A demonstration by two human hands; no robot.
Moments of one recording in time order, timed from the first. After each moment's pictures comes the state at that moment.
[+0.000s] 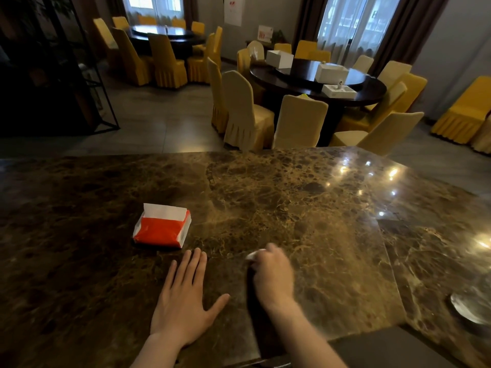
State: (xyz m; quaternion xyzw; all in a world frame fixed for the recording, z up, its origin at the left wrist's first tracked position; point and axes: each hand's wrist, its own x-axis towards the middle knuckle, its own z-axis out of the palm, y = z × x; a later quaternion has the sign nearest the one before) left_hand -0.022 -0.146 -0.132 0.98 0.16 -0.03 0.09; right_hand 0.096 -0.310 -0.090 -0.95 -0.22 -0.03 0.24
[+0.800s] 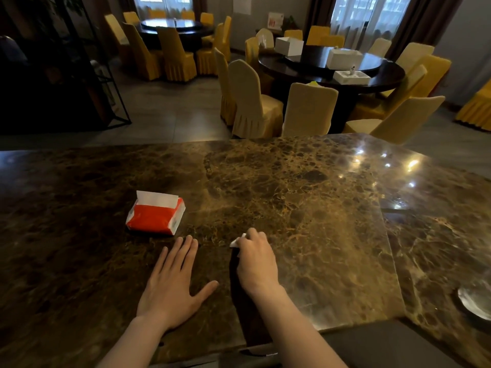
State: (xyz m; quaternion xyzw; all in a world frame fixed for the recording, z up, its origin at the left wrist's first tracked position) left_hand -0.022 -0.147 -0.135 0.98 0.17 -0.01 0.07; right_hand 0.103 -0.309 -0.085 -0.92 -0.32 0.02 0.23
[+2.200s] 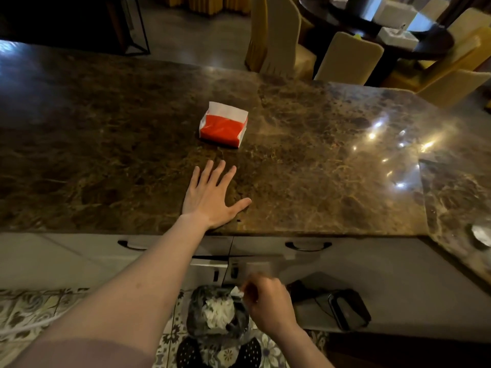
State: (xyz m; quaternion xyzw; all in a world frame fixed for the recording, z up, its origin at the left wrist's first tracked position) left_hand -0.105 -0.113 -0.133 0.98 0.19 0.03 0.10; right_hand -0.153 -0.362 -0.173 -0.90 -0.31 0.22 0.21
